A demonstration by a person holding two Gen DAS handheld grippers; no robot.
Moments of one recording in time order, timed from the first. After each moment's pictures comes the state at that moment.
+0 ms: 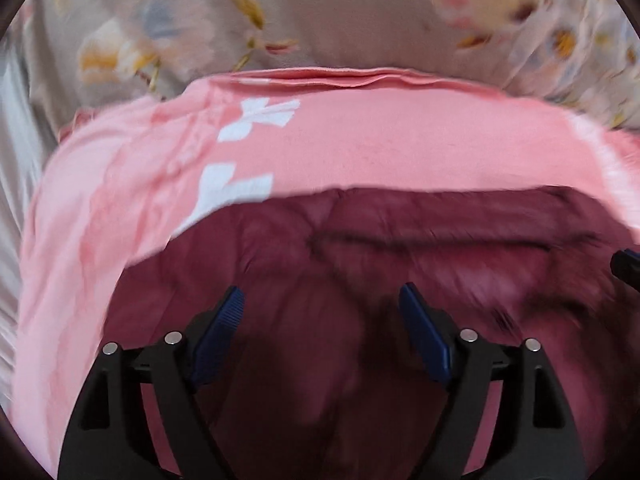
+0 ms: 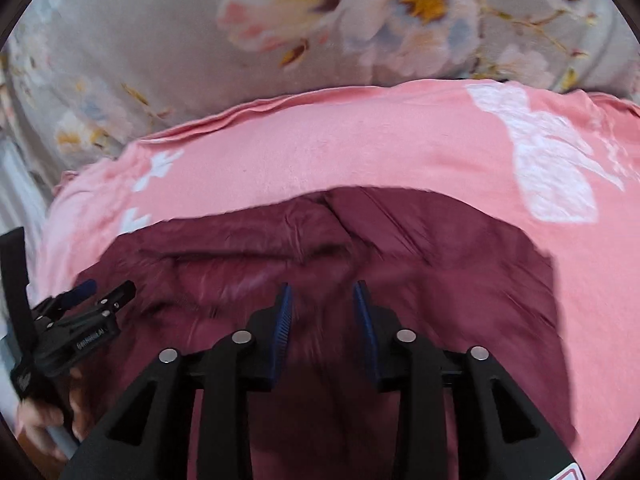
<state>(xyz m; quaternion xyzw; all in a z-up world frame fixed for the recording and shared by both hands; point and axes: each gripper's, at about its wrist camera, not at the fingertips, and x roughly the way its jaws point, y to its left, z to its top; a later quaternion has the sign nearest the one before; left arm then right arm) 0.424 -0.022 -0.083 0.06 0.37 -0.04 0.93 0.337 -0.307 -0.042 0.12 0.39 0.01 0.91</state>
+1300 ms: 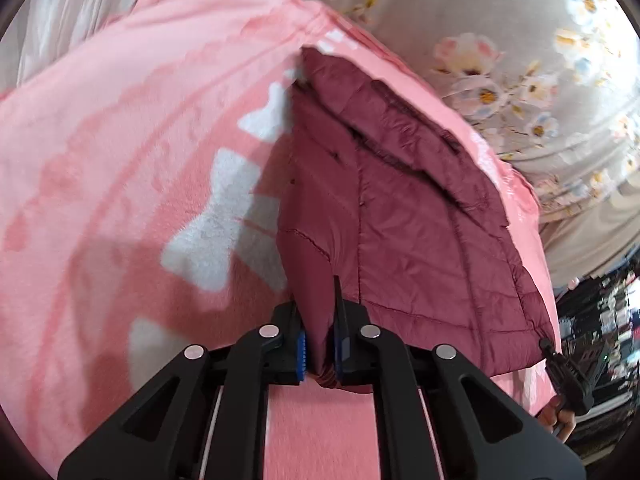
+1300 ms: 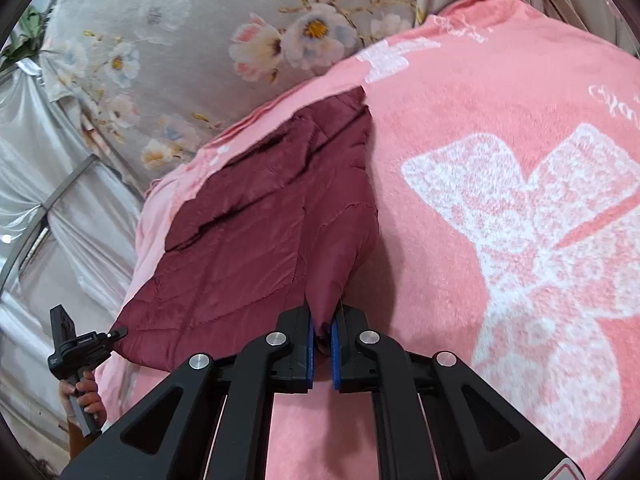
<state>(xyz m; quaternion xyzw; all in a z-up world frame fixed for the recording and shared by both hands) 0.077 0.182 -0.101 -0.20 0.42 -0.15 0.87 -0.052 -0.345 -0.051 0.26 0.33 0.04 0.91</state>
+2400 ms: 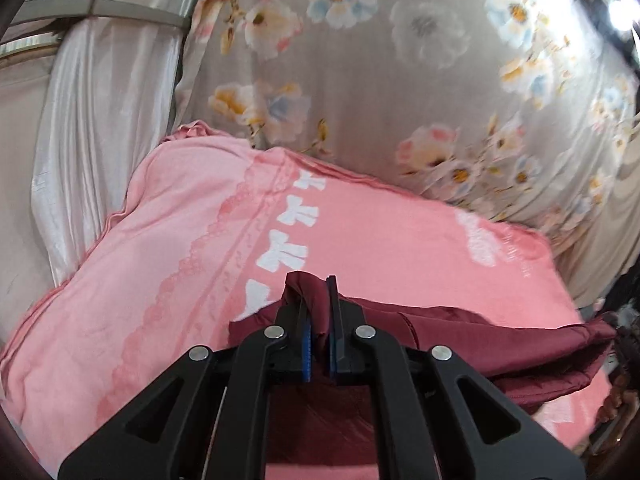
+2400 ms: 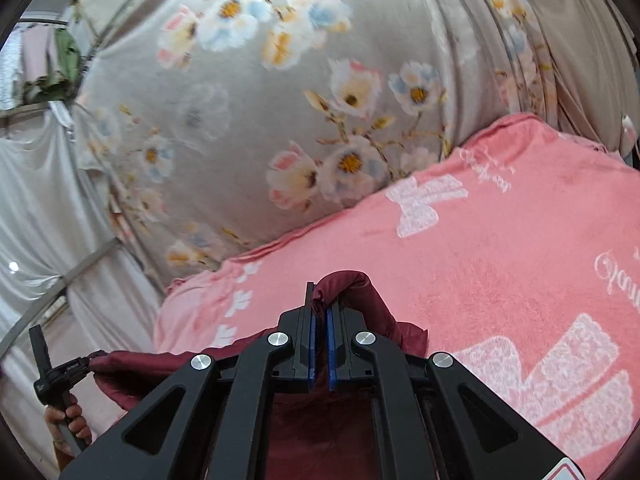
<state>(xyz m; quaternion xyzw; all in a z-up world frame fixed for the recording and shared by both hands) 0.115 0.136 0.075 -0.09 0.26 -0.09 0.96 0.025 -0.366 0.078 0.25 0.19 0.00 0.95</state>
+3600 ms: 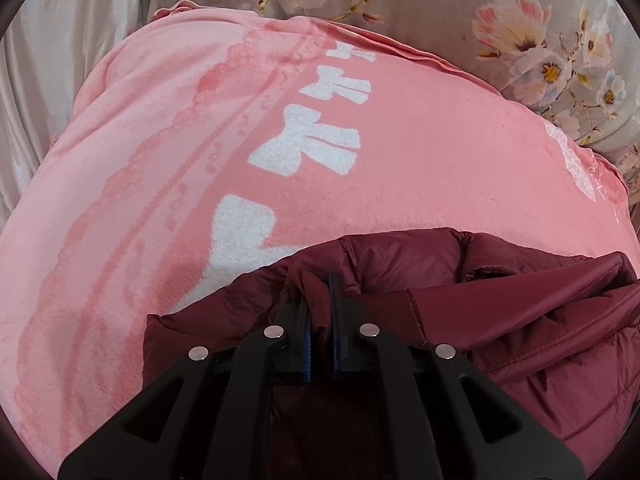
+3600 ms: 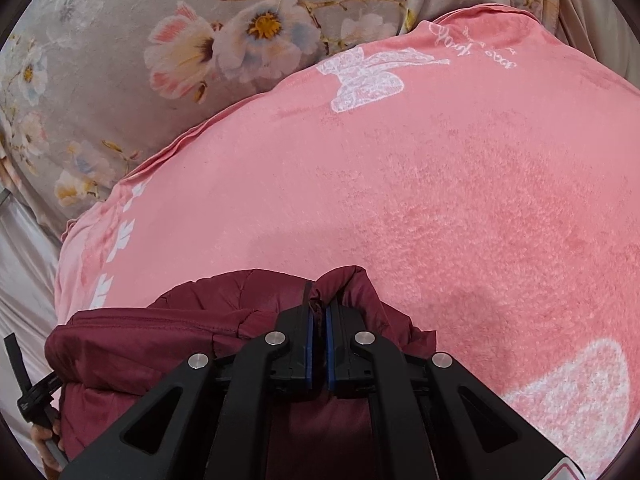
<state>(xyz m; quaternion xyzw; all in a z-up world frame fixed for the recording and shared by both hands) 0.270 0.105 -0.099 -0.05 0.40 -0.04 0.91 0.181 -0.368 -0.077 0.24 0.35 -0.07 0.90</state>
